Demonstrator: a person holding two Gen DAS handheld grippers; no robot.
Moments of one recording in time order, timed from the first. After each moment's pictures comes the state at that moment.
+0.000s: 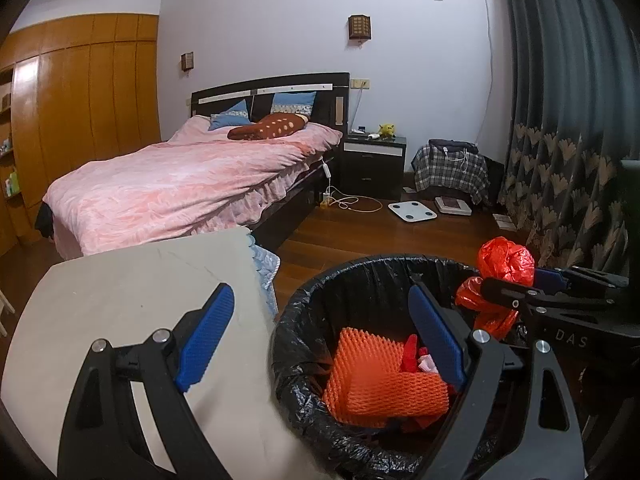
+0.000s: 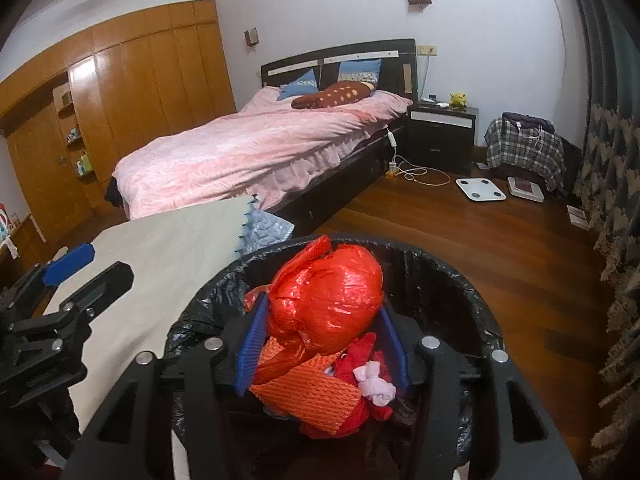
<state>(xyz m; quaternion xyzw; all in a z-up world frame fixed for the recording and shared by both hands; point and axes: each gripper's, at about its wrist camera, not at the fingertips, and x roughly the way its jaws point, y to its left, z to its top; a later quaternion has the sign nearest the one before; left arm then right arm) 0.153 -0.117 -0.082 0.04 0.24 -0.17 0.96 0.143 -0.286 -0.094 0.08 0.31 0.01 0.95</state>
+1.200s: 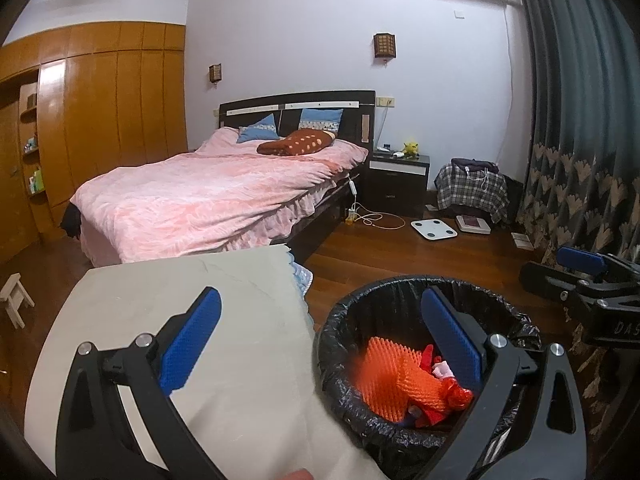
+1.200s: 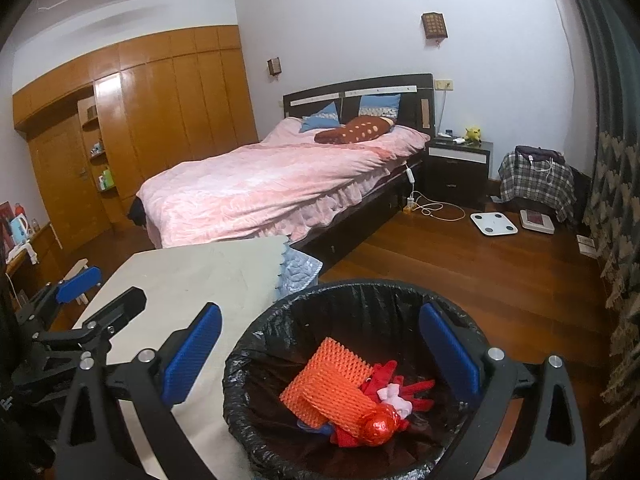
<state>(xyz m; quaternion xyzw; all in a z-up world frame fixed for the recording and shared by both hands) 0.114 -0.071 -0.026 0.03 0.21 -0.13 0.97 0.099 -0.261 -0.021 0.07 0.25 0.04 0.96</state>
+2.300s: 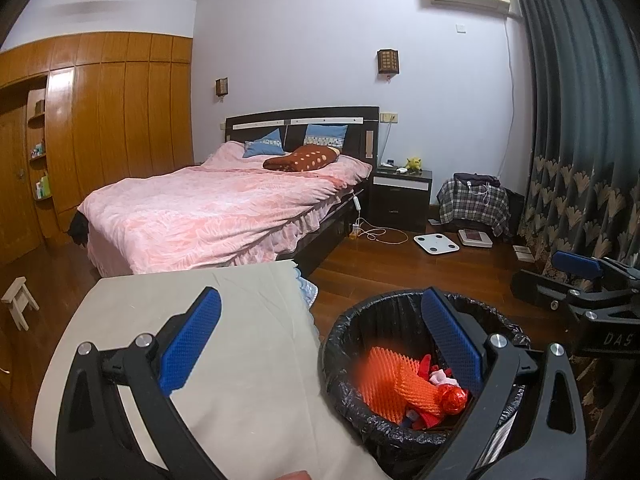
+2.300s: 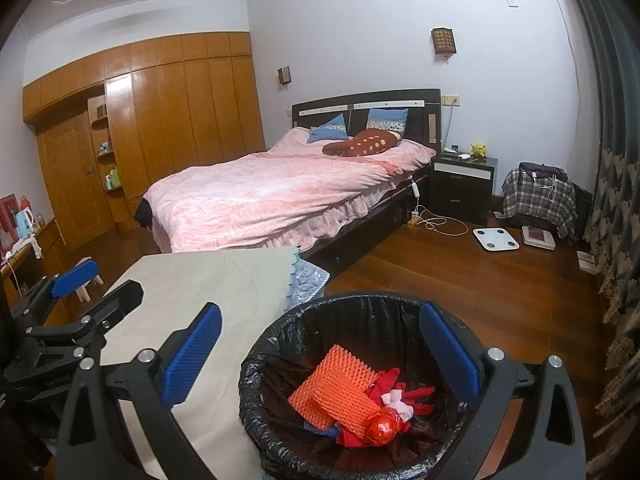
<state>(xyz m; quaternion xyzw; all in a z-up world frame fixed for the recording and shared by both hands) 0.092 -0.061 -0.007 0.03 0.19 -0.12 0.97 0.081 -0.249 -0.002 0.06 0.24 0.05 0.97</state>
